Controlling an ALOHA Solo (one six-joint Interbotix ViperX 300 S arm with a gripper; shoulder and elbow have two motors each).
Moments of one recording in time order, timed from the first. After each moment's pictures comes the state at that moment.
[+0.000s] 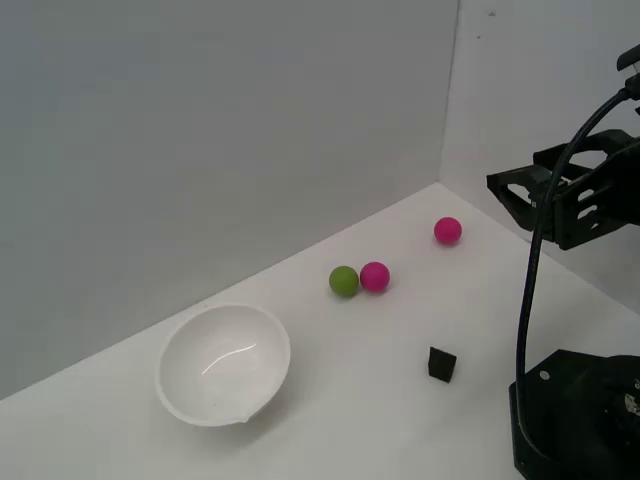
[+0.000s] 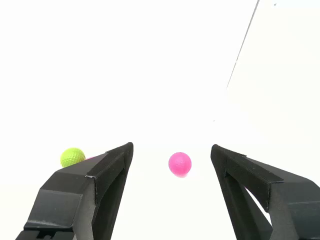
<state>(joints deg) 21.9 165.9 165.8 159.3 159.2 -28.9 32.6 33.2</state>
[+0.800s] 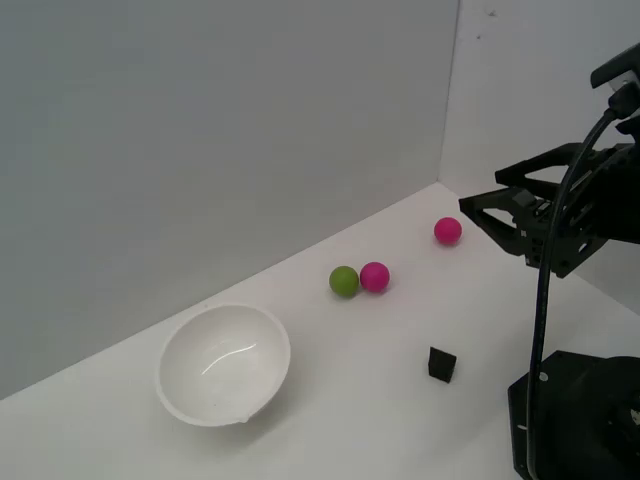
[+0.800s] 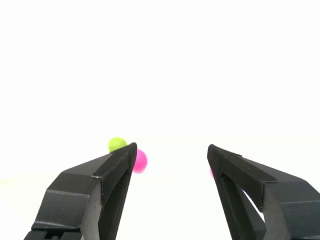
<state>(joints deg) 10.4 164.7 164.5 158.6 158.6 -28.8 35.0 32.3</state>
